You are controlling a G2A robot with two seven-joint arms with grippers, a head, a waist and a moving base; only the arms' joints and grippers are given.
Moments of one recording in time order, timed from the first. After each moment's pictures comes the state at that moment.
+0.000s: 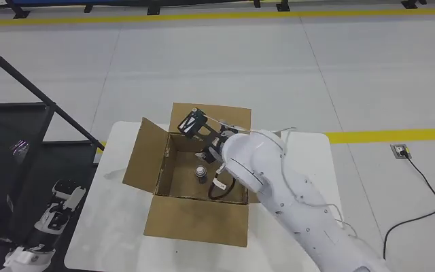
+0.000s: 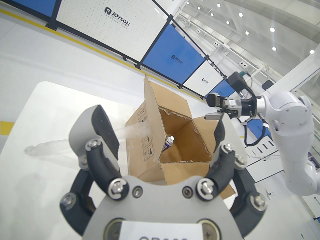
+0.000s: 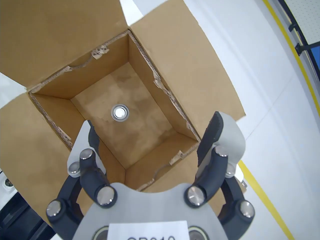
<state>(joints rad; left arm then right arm) 1.63 -1.17 -2.06 -1.84 0.22 -0.64 -0.32 -0.48 -1.52 0.94 -1.60 -1.32 -0.16 1.27</state>
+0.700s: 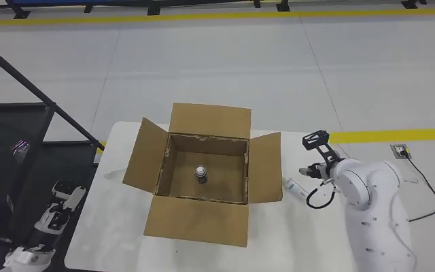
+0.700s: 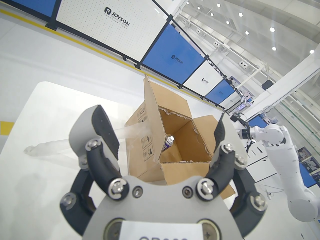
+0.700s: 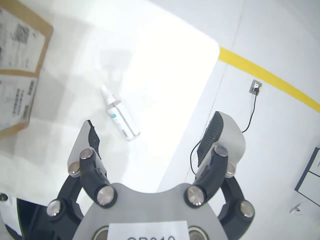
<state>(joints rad) 1.63 -1.17 -2.06 -1.84 0.22 -0.64 -0.32 -0.85 -1.38 1.59 -1.59 -1.45 -0.43 1.33</state>
